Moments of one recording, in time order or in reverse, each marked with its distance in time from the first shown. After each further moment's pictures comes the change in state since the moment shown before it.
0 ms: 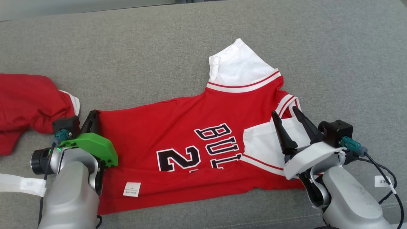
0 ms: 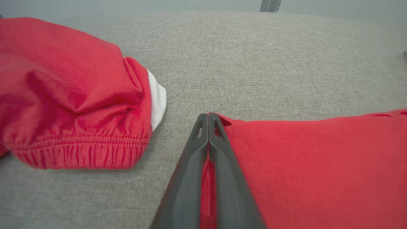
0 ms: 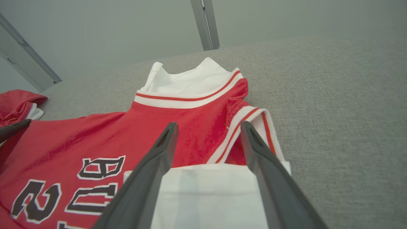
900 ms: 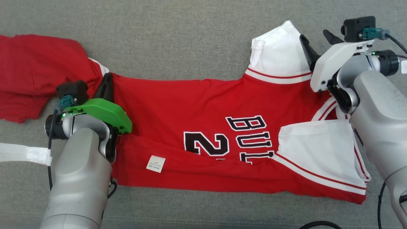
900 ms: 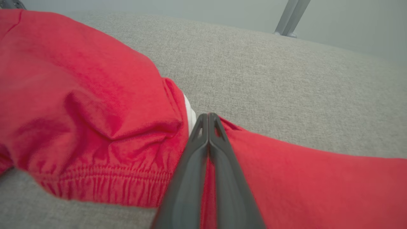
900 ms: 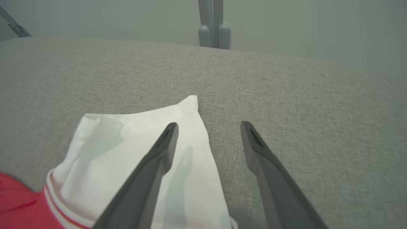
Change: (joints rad) left arm -0.161 -0.058 -0.025 0.029 -0.093 -0.047 0.000; right arm -0.576 -0.115 0.097 0.406 0.061 0.000 0.281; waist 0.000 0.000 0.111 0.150
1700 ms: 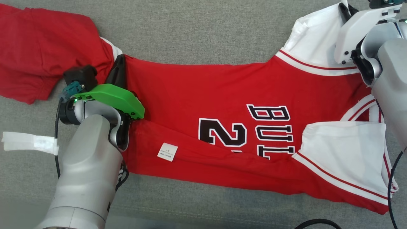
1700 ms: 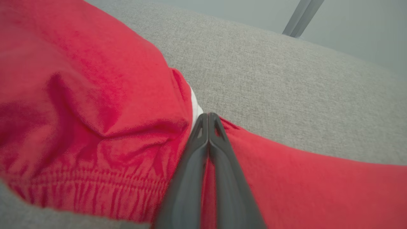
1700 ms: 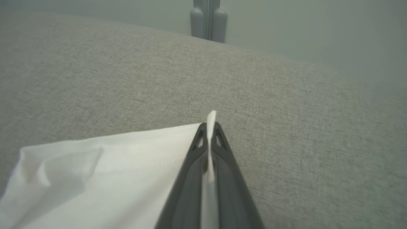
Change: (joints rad) left arm -0.035 -0.009 -0.169 -0.084 -0.211 0.038 0.000; right arm -0.216 -0.038 0.052 0.224 -0.047 0.000 -0.010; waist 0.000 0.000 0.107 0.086
